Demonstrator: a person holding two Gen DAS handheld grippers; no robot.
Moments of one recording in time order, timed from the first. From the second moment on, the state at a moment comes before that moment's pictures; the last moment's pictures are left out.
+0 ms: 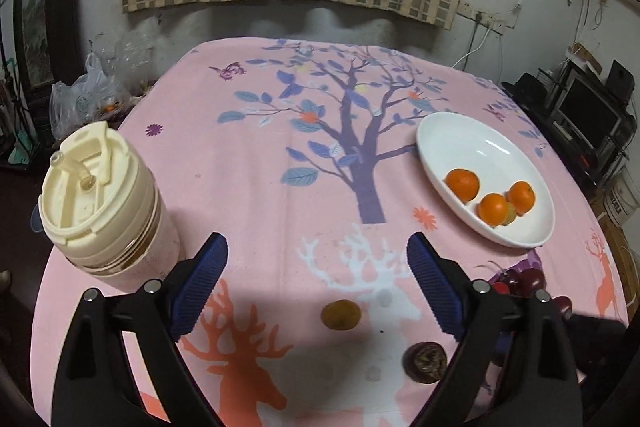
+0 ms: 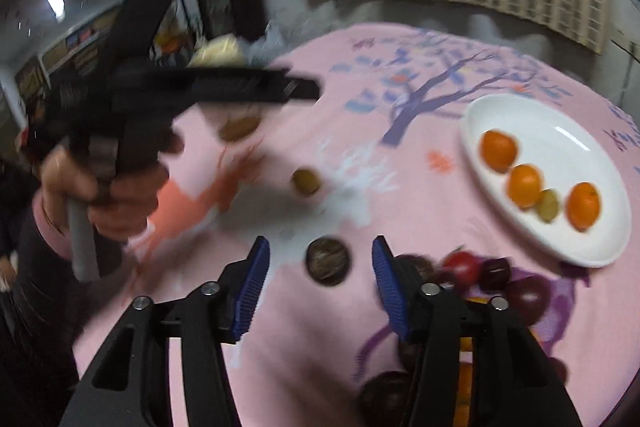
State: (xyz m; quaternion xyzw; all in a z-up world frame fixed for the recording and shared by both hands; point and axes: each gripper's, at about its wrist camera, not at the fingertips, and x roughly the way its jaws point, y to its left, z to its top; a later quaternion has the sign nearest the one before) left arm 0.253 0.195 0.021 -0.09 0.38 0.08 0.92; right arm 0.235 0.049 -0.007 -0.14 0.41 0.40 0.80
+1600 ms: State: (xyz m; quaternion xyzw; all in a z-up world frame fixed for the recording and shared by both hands) left arm 0.262 0.160 -0.050 0.01 0.47 0.00 0.88; right arm 0.273 -0.003 0.014 -0.03 0.40 0.30 0.87
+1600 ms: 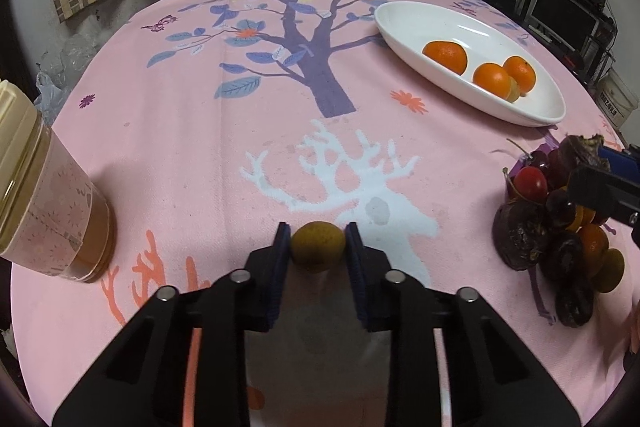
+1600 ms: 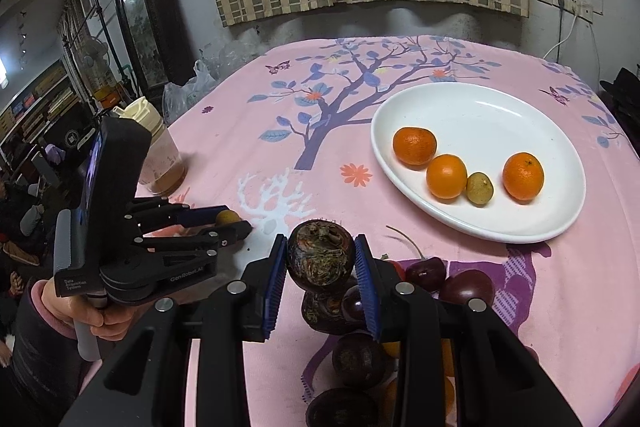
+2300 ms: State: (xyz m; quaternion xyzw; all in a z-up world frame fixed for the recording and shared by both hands) left arm 0.334 0.068 0.019 -0.03 0.41 -0.09 0.91; right arm 0.354 -0.118 0.026 0.09 0.36 0.20 0.91
